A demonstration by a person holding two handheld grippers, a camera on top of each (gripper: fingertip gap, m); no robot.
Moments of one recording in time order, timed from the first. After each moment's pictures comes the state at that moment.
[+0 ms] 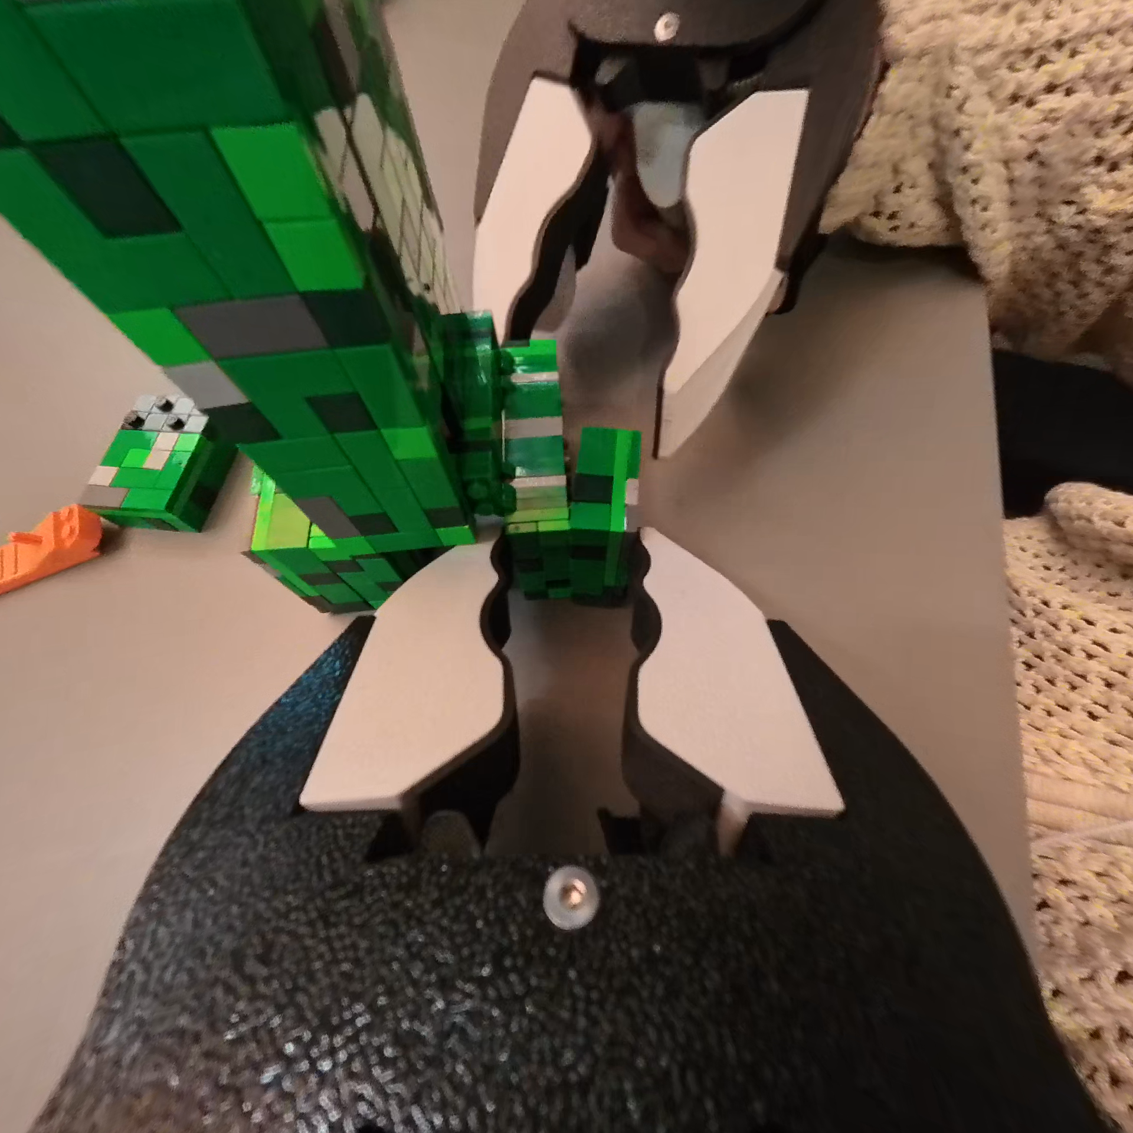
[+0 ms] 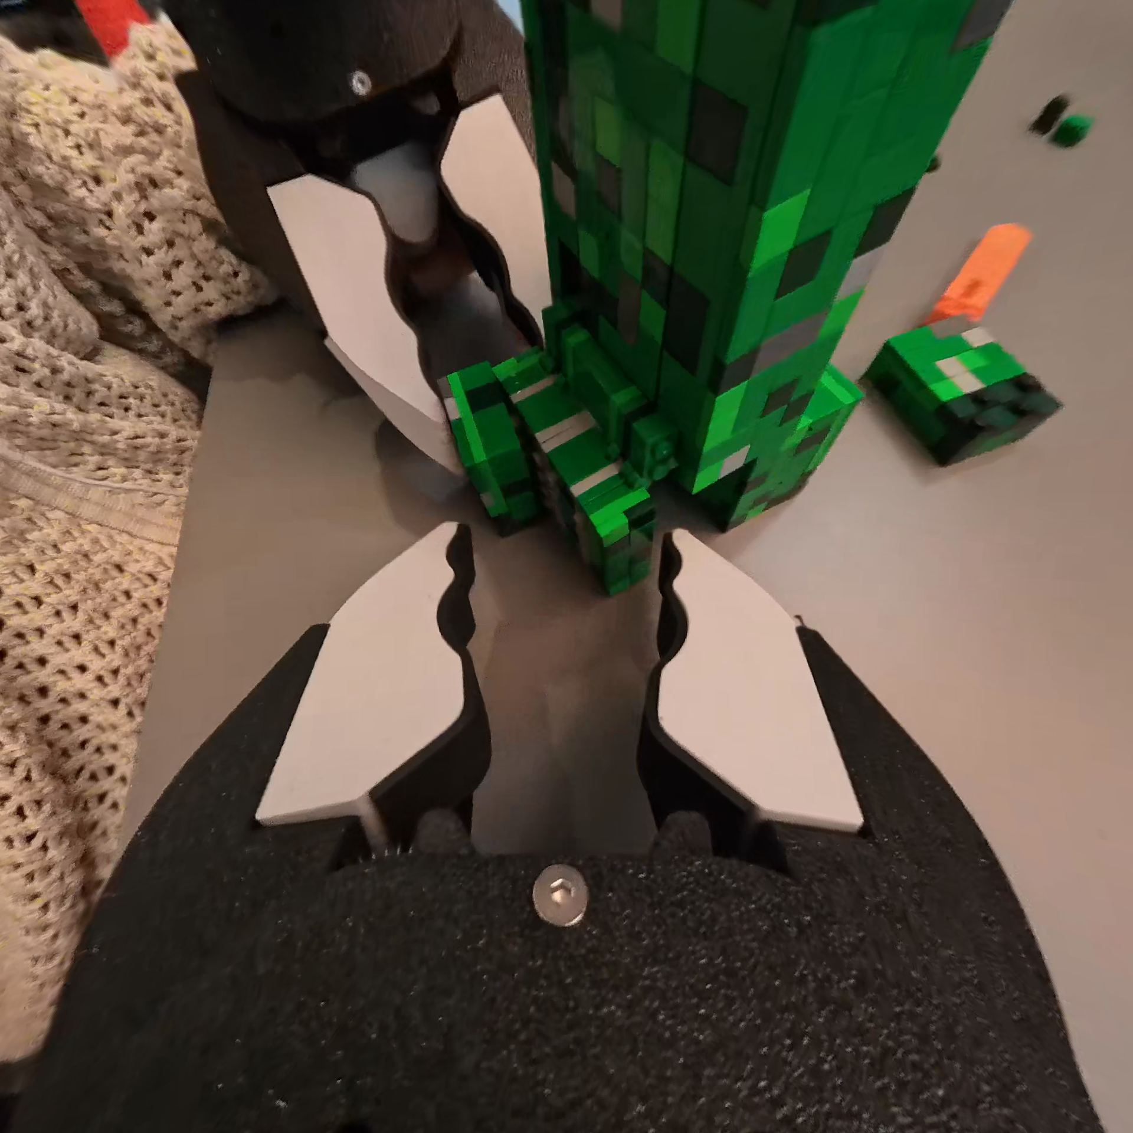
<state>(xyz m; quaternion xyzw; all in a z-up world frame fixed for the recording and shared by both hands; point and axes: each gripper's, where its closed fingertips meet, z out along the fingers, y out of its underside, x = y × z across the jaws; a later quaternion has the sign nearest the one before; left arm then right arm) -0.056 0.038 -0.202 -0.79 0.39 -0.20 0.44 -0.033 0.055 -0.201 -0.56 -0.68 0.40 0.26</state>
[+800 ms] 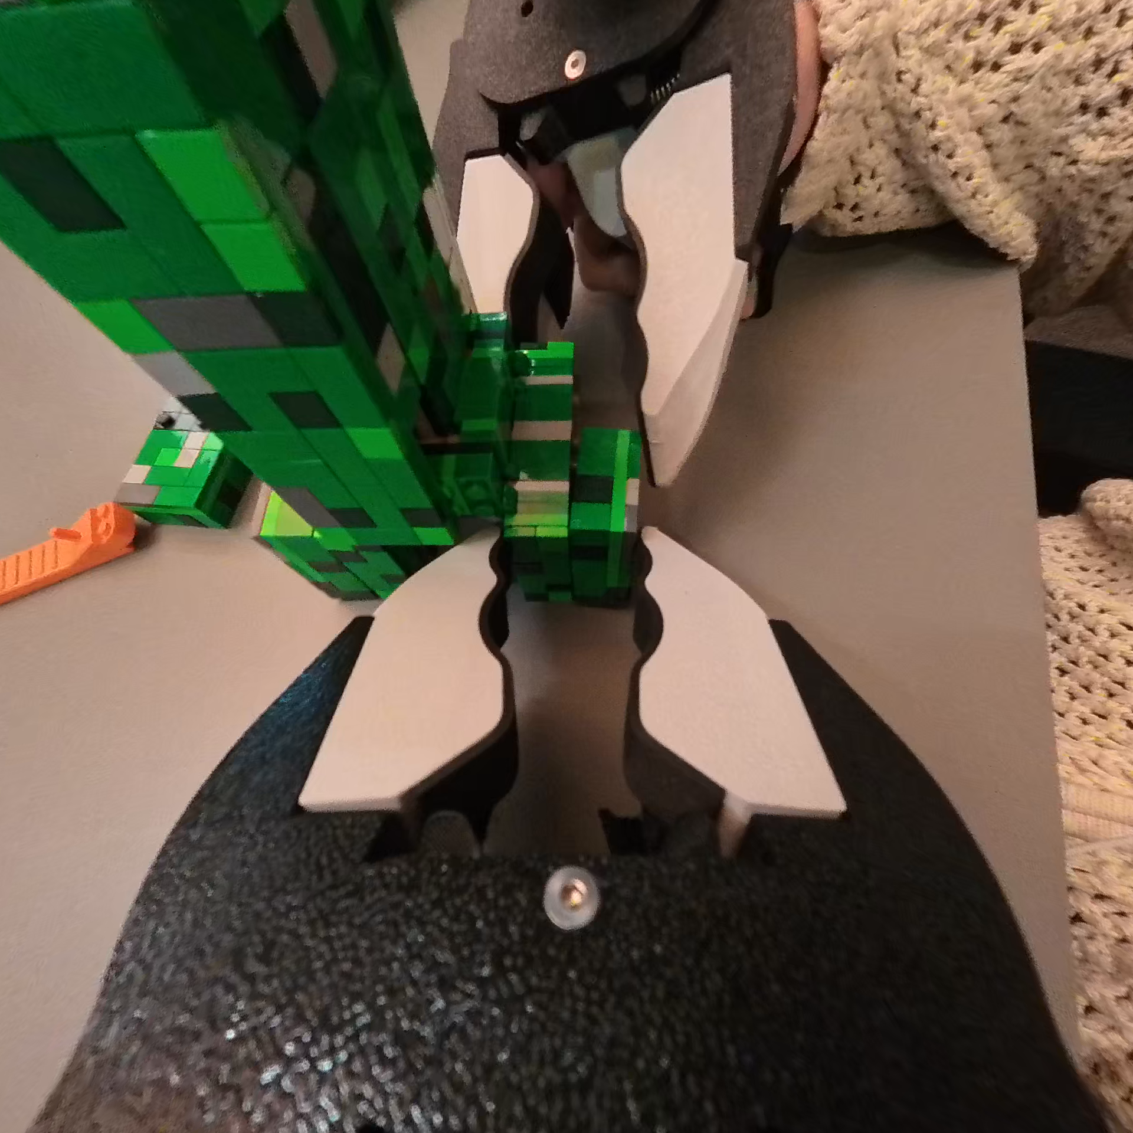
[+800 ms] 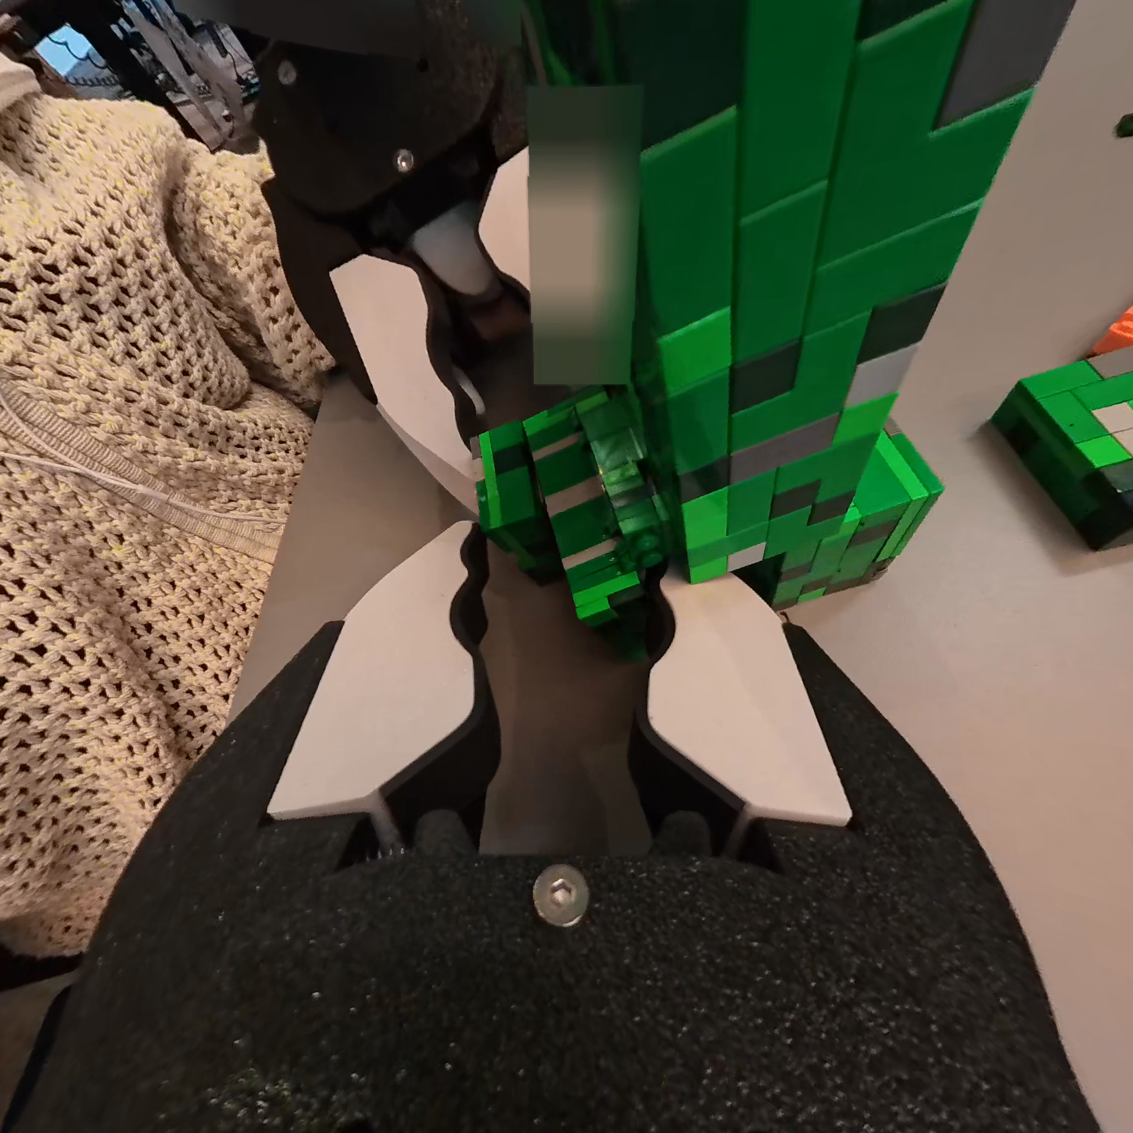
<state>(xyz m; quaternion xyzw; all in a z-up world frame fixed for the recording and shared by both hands) -0.060 0.041 -0.202 -0.79 0.39 -0.18 0.44 -0.053 0.043 -0.197 -0.54 -0.68 0.47 0.16</state>
